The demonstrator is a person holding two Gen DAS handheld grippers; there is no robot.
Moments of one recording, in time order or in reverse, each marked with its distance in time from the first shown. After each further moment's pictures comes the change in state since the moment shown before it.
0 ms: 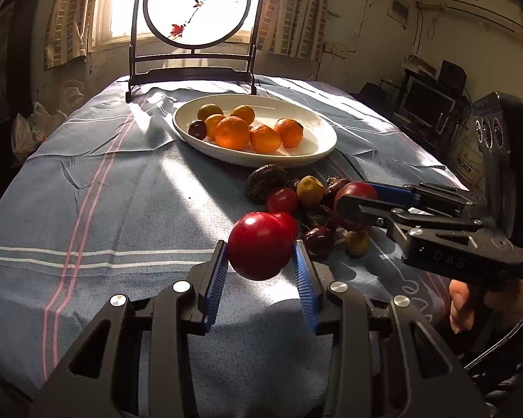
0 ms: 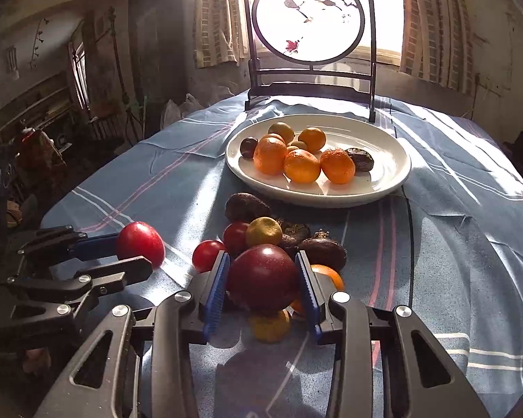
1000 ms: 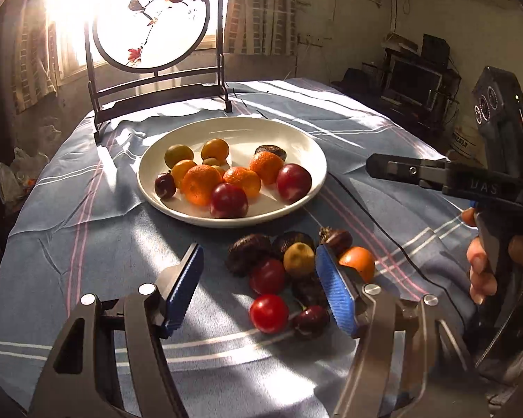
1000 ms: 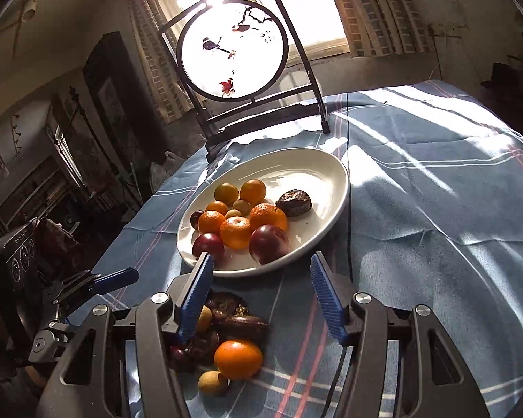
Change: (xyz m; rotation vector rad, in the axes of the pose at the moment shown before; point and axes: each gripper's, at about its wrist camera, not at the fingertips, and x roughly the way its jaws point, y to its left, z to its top) left arm 0.031 -0.024 0.057 0.178 0.027 -0.006; right arm -0.008 -0.097 0.032 0.288 -0.083 0.041
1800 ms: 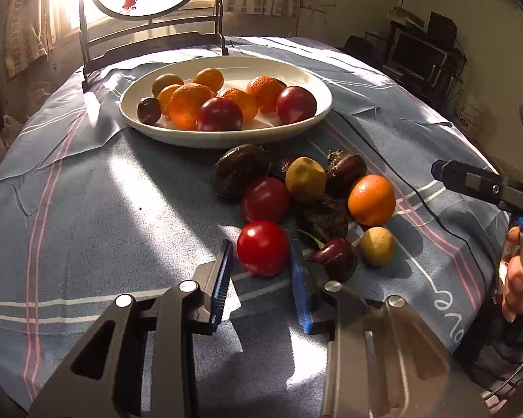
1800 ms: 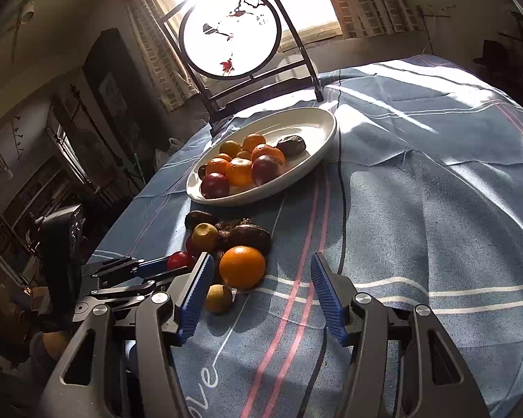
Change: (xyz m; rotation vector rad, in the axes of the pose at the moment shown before) left arm 0.039 0.005 -0.037 -0.066 0.139 -0.040; right arm -0.025 -0.004 -0.059 0.035 0.045 0.025
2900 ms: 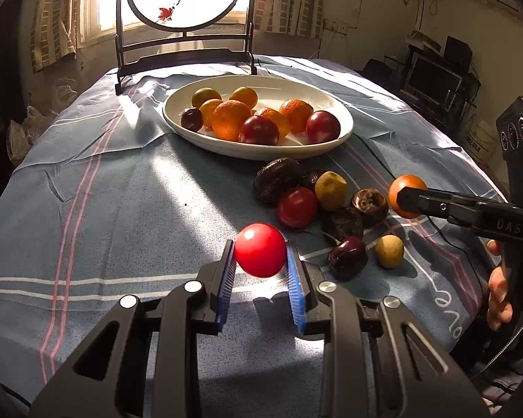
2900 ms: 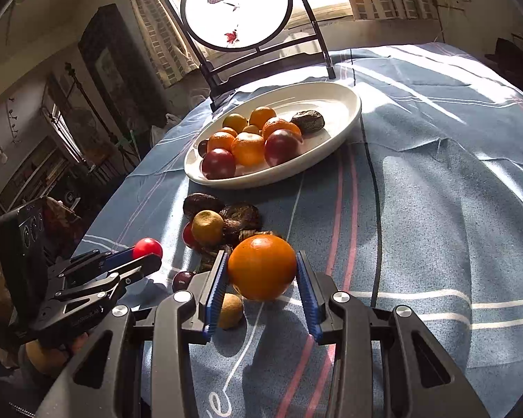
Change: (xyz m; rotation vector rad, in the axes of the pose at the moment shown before) left arm -0.029 0.016 -0.010 -0.062 -0.084 0.067; right arm 0.035 0.021 0.004 -0.024 0.088 -0.017
